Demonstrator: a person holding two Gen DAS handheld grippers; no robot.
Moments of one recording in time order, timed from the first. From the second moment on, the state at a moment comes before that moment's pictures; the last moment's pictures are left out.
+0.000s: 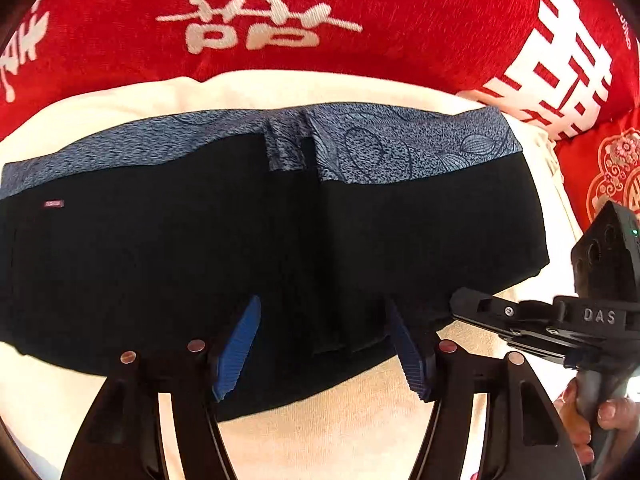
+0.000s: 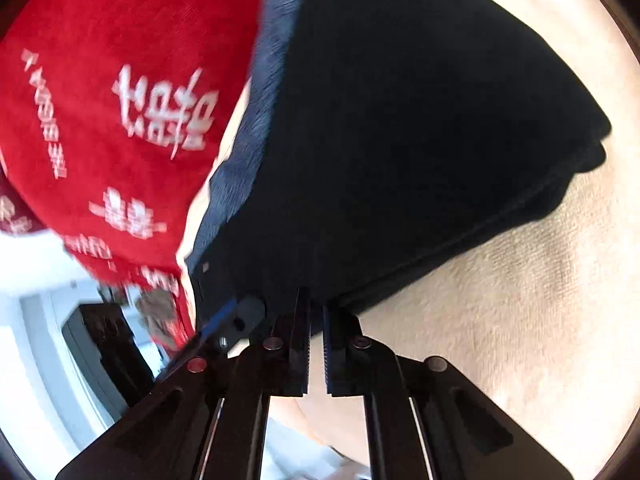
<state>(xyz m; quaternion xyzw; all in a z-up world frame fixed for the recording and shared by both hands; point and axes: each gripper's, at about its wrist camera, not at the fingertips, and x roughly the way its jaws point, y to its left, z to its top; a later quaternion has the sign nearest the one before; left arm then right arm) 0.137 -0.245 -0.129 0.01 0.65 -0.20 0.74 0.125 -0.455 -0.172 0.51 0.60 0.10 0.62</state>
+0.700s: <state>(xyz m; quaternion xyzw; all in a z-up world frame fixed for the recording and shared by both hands) 0.166 -0.319 -0.142 0.09 0.58 -0.19 0.79 0.212 -0.539 -0.151 0.32 0.58 0.04 0.75</state>
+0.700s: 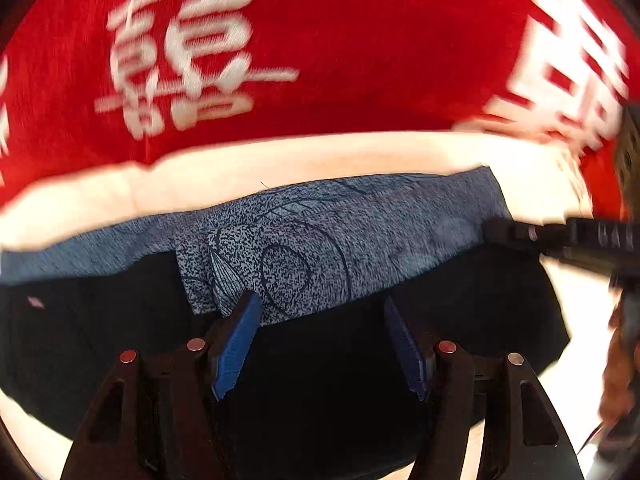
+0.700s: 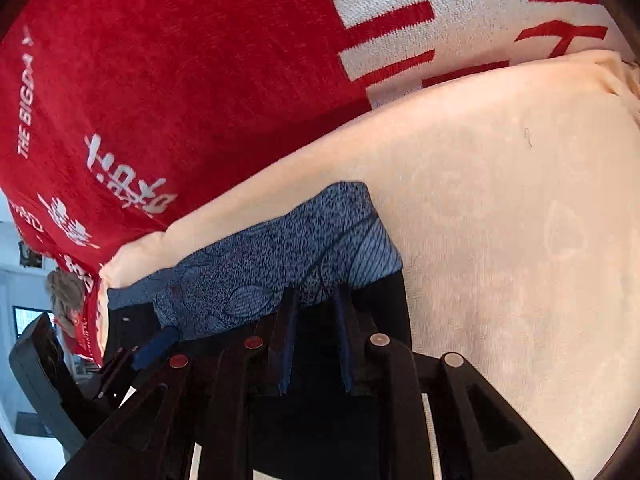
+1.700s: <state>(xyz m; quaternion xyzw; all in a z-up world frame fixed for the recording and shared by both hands) 0.063 -0.213 -0.117 0.02 0.67 -0.02 0.75 0.102 -0.452 -0.110 0.27 0.66 0.16 0.69</state>
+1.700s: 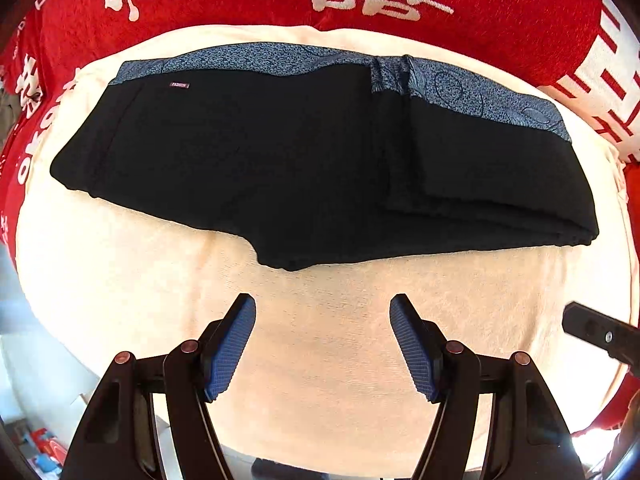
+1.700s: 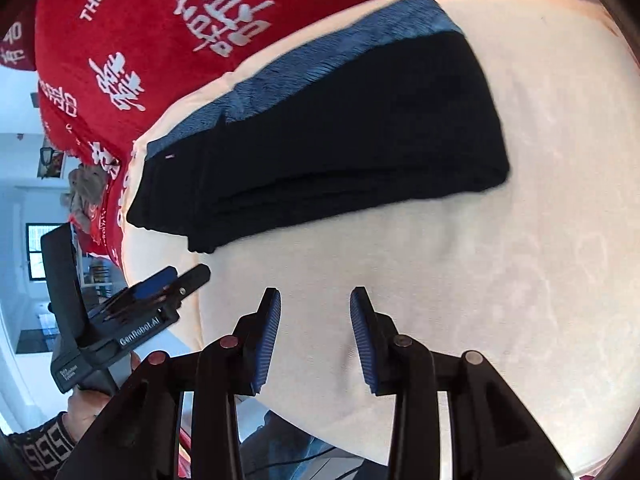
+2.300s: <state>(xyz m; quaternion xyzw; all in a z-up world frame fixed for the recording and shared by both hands) 0.085 -0.090 -0.112 -0.01 0.65 -0.05 0.76 0.166 -0.336 -0.117 0.26 0.63 0.09 0.73</state>
